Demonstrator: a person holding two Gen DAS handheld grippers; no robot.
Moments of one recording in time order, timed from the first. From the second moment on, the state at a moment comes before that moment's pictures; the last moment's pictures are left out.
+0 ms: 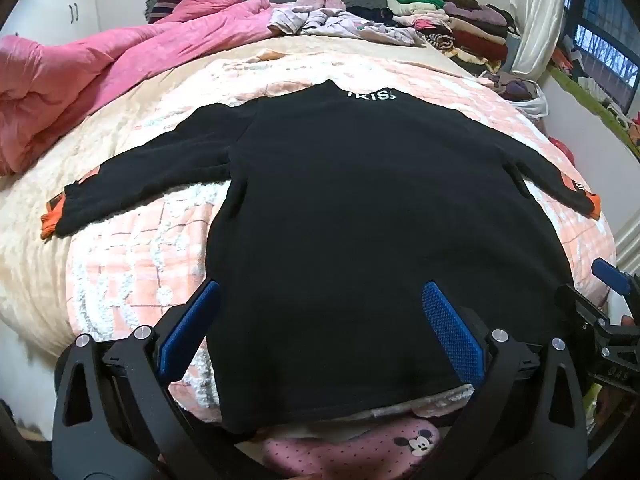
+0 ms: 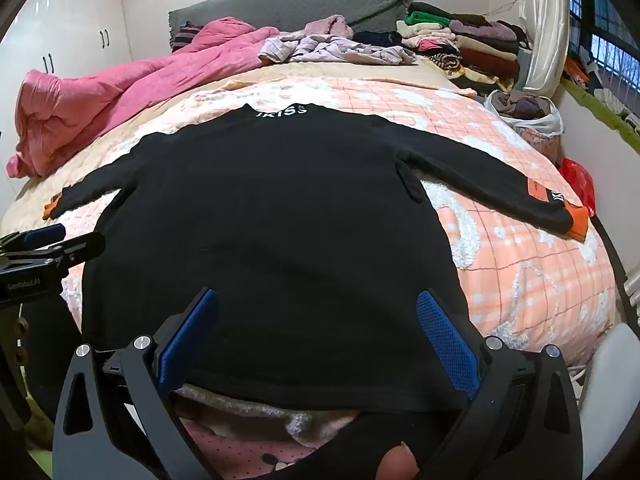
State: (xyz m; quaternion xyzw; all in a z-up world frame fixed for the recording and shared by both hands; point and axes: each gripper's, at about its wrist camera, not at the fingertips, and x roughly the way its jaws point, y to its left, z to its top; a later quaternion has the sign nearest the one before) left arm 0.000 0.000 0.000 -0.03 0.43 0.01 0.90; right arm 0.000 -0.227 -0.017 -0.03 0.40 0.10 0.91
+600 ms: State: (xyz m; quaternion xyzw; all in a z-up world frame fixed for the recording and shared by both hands) left arm 0.003 0.008 -0.003 -0.03 0.43 0.02 0.90; right arm 0.000 -0.221 -0.015 -0.03 0.39 0.11 0.91
